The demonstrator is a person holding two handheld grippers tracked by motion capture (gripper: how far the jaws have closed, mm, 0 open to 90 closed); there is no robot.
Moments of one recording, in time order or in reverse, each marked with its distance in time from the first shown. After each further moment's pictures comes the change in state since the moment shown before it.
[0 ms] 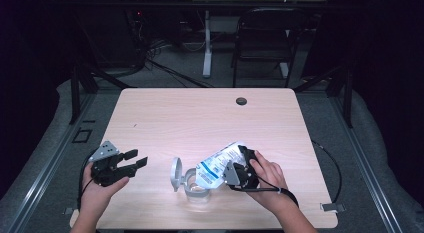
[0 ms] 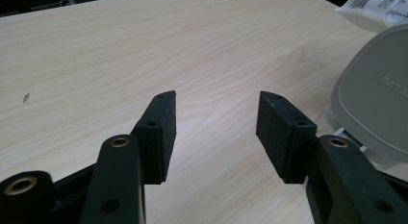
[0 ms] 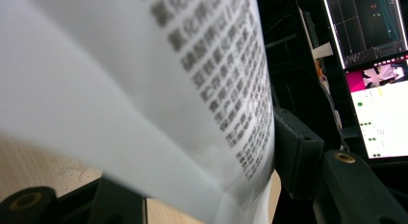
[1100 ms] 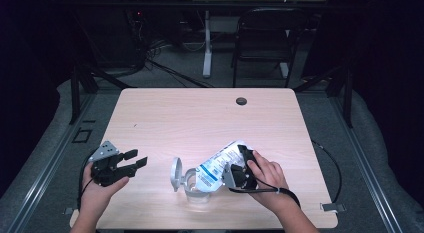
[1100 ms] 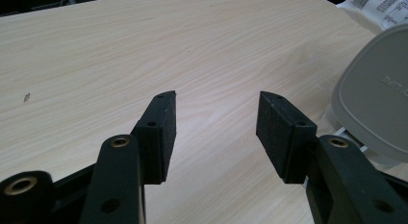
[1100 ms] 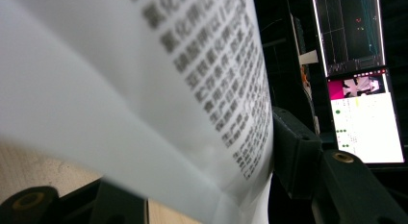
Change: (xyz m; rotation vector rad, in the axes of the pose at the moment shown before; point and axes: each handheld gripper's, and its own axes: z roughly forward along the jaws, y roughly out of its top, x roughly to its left) left arm 0.000 0.000 0.000 0.001 0.001 0.000; right arm 0.002 0.003 0.000 0.025 -0.044 -0.112
